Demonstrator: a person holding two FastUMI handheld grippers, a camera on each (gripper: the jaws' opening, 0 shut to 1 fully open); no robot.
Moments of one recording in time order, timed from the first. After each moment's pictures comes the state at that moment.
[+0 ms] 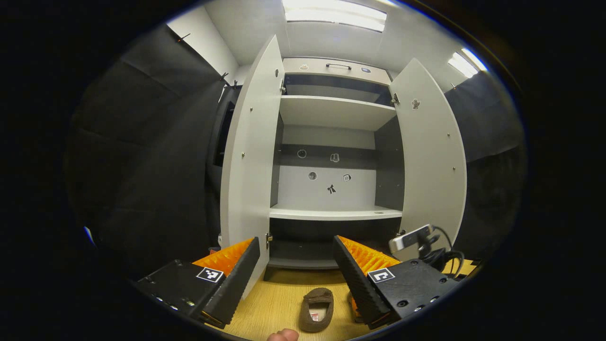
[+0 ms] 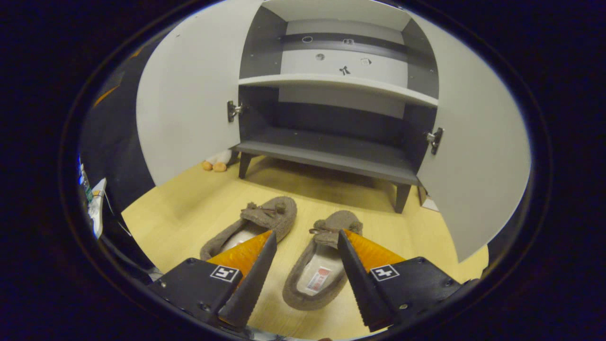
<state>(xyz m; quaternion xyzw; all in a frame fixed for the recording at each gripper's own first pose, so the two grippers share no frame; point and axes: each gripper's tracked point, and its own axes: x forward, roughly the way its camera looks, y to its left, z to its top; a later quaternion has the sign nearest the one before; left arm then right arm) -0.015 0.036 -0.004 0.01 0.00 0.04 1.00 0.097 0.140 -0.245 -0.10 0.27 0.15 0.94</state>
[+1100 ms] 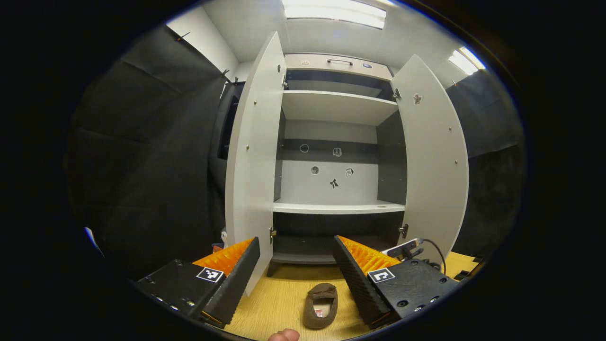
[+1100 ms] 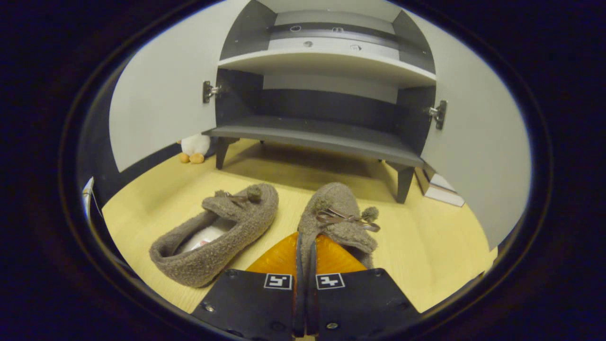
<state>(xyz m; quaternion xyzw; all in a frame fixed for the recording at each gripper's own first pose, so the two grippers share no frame) -0.017 0.039 -0.015 0.01 0.02 0.04 1.00 0.135 0.122 -0.252 -0.08 0.23 0.12 0.96</state>
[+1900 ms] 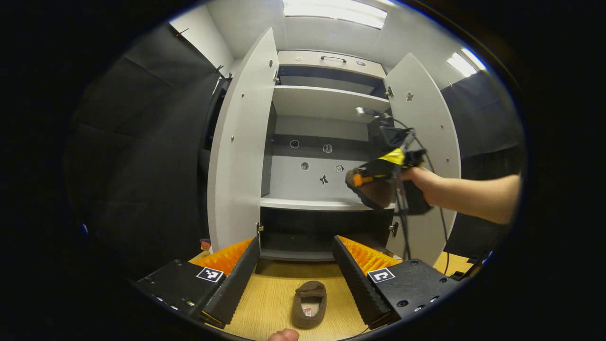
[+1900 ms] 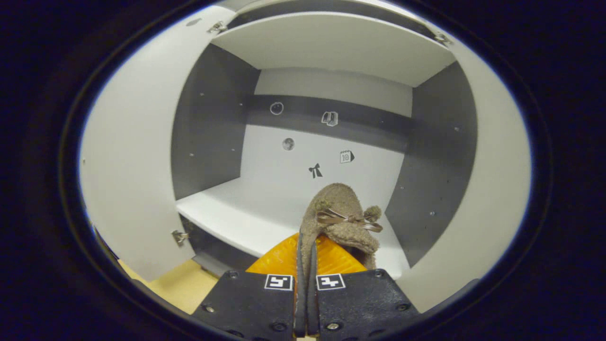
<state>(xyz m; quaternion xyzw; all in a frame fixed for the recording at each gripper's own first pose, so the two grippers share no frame) -0.012 0.022 -0.027 0.01 0.02 0.02 1.00 0.322 0.135 0.075 -0.14 0.12 0.11 0.98</state>
